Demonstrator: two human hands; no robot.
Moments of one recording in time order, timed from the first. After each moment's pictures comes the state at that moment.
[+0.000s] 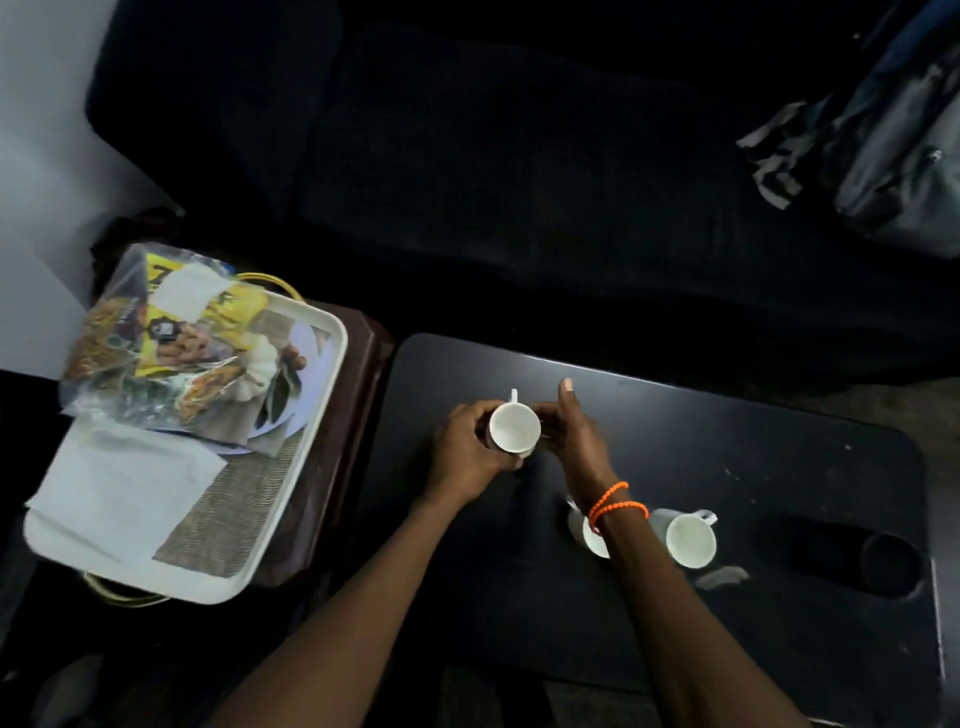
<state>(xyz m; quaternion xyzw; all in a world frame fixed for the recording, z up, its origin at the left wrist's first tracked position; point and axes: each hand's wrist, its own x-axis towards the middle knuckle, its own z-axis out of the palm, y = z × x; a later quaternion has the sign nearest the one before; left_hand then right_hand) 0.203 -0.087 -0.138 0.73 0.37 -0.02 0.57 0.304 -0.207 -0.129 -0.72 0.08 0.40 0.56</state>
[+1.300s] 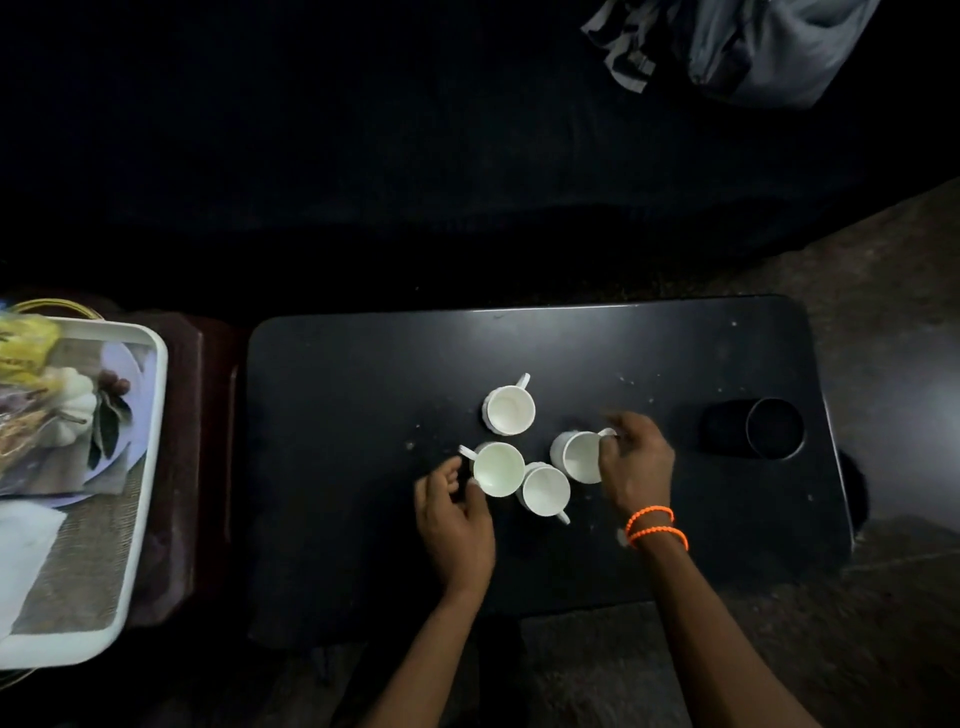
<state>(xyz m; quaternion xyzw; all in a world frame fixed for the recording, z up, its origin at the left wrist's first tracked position) 0.177 -0.285 -0.151 0.69 0.49 0.08 0.53 0.309 -0.436 -0.141 -0.93 0.10 0.11 0.33</state>
